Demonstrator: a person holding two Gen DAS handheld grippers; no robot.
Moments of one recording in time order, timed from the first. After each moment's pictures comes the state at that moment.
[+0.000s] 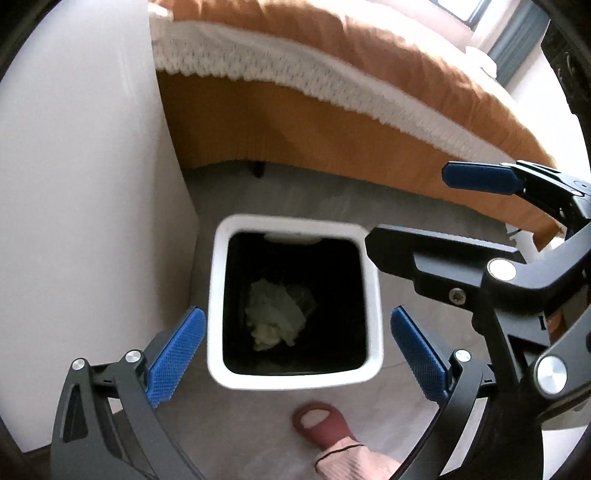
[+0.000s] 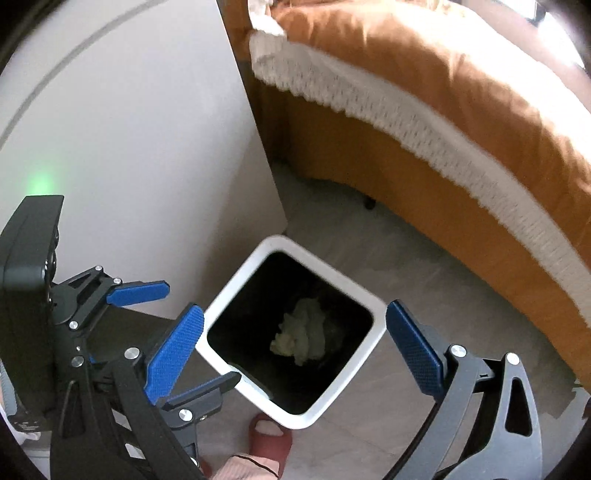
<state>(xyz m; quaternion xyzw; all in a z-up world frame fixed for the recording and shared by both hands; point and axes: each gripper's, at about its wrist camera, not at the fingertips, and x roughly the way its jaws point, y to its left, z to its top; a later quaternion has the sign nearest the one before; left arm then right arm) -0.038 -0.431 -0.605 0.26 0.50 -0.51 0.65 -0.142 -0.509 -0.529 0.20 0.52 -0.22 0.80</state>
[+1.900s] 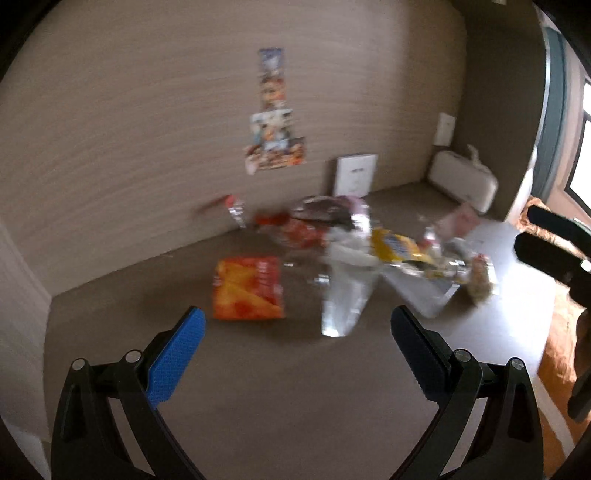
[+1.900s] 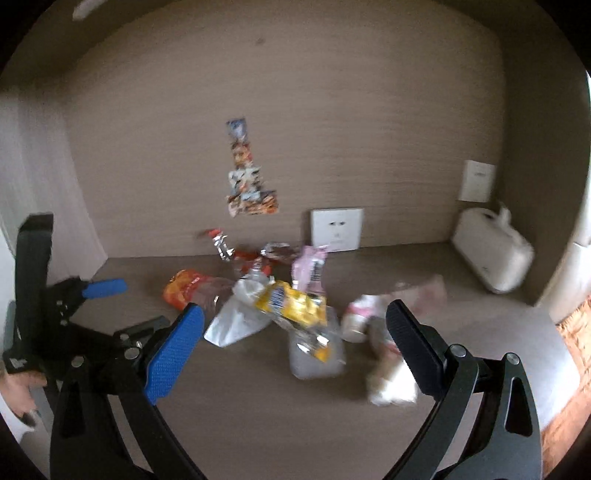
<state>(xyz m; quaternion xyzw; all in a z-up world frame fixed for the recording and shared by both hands) 0.077 0.090 -0.175 0.02 0.36 -0.08 0.93 0.101 -0.118 -0.095 -0.02 0.33 0.15 0.93</state>
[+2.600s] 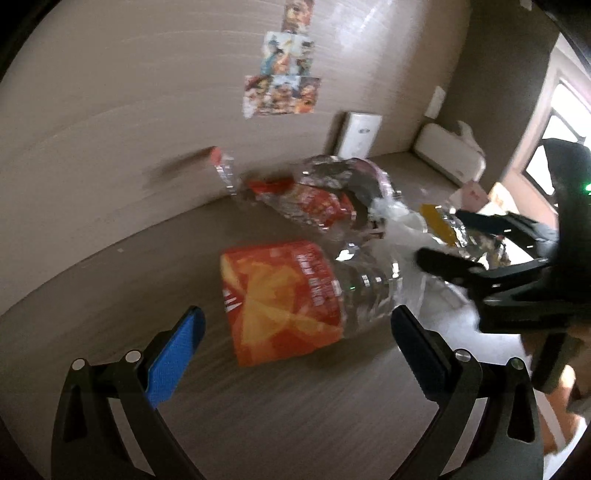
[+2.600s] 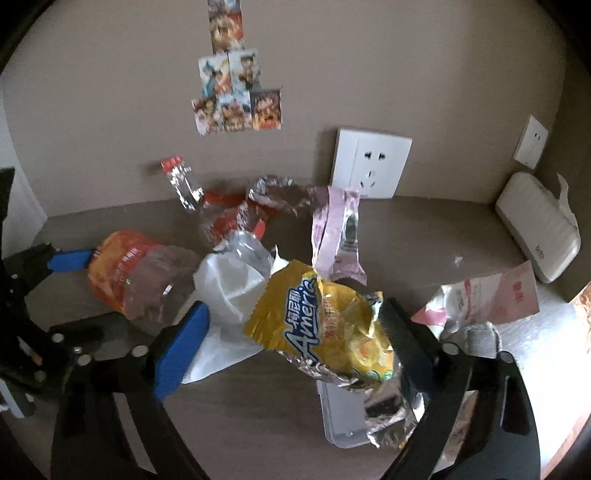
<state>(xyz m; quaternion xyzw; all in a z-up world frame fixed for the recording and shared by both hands) 0.149 0.131 -0.235 -0.01 0.41 -0.21 0.89 0.183 -0.064 -0.194 -0.07 0.44 0.10 0.89</state>
